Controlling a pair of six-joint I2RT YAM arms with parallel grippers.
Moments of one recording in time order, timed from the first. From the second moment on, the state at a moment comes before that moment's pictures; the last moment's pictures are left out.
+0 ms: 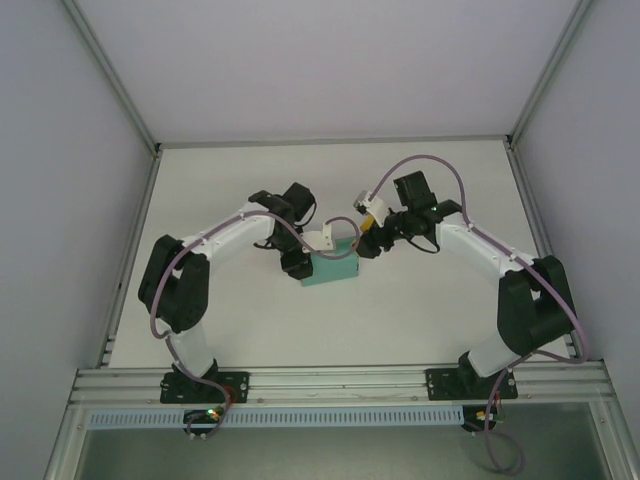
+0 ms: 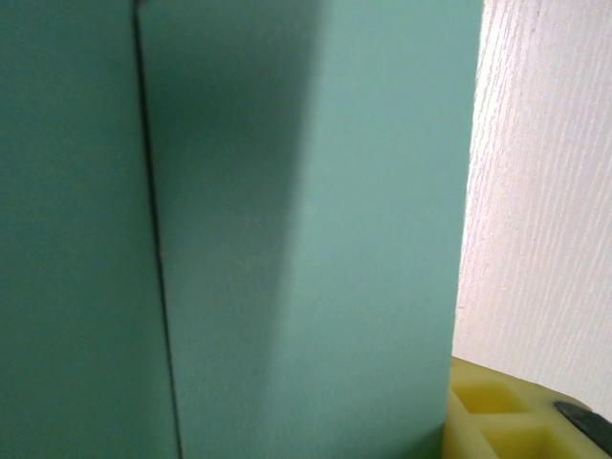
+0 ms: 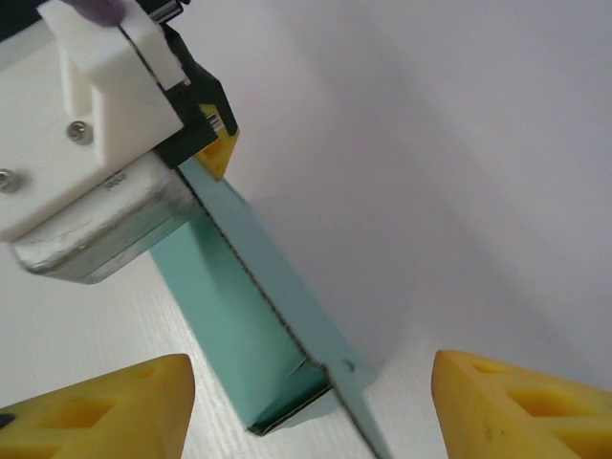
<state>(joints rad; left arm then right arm) -0.67 1.80 1.37 -1.01 0.27 0.72 0.35 1.57 1.11 -0.49 -0.61 -0.42</state>
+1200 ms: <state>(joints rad) -0.71 1.82 1.40 -1.02 0.20 0.68 0.45 1.45 0.97 -0.40 -0.37 0.22</state>
